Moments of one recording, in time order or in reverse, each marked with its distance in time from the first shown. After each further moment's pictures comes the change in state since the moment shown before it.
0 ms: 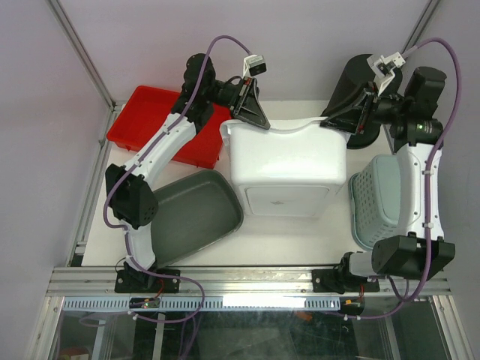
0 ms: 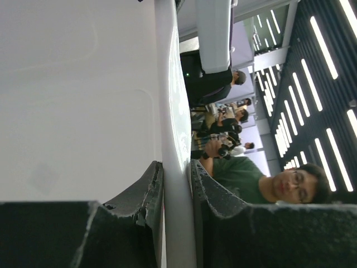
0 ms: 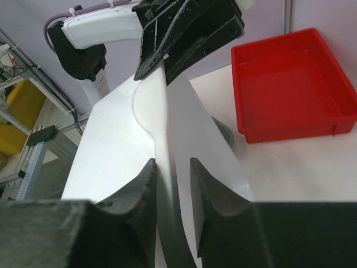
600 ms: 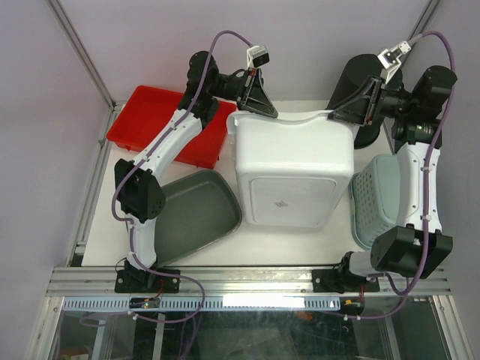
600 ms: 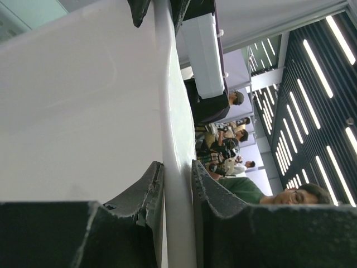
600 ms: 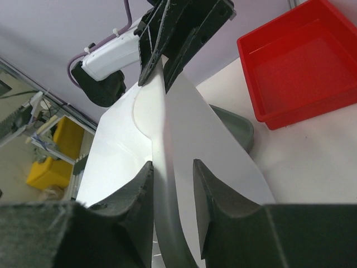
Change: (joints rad) left arm -0.008 0.100 0.113 0.134 -0.075 -0.167; right arm -0.065 -0.016 -0.166 0.559 0.002 0.697
